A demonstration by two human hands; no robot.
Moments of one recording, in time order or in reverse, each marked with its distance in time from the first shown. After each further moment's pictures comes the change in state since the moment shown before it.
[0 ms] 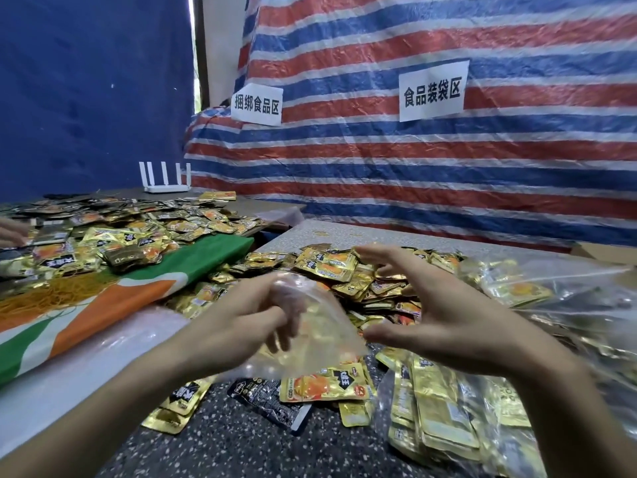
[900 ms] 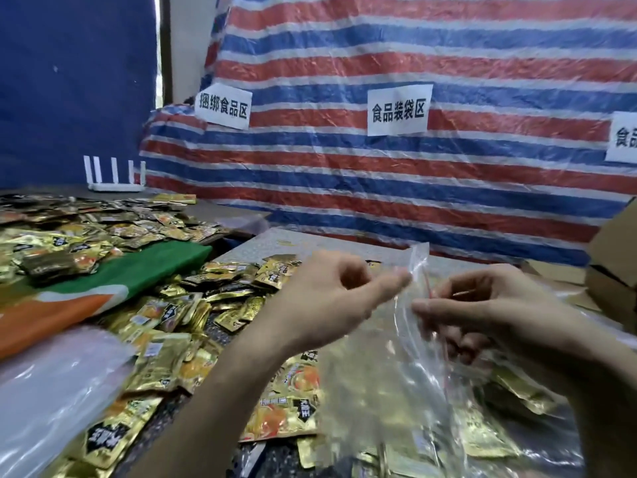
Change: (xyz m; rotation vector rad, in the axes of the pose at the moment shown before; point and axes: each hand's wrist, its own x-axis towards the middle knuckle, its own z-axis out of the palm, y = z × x) left_hand 0.088 0.046 0.070 -0.066 0.060 0.182; right_hand -0.021 0.011 -0.054 0.661 0.083 0.452
